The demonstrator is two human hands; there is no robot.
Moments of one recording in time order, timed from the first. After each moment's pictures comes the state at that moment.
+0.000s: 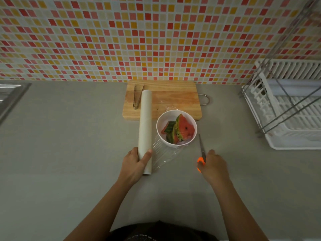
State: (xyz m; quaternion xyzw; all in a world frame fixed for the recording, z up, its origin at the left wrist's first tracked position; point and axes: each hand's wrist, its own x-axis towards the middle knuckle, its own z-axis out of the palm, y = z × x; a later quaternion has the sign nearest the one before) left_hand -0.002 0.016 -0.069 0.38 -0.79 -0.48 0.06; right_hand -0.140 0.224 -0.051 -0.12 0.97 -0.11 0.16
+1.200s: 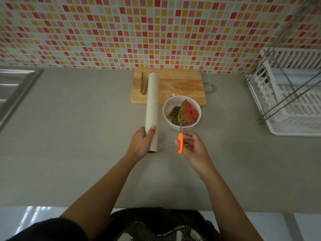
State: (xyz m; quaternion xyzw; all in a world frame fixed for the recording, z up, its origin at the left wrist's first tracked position) left_hand -0.005 0.016 -0.055 0.38 -0.77 -0.50 0.07; right_hand -0.068 0.194 -0.018 -0.13 0.70 -0.64 0.28
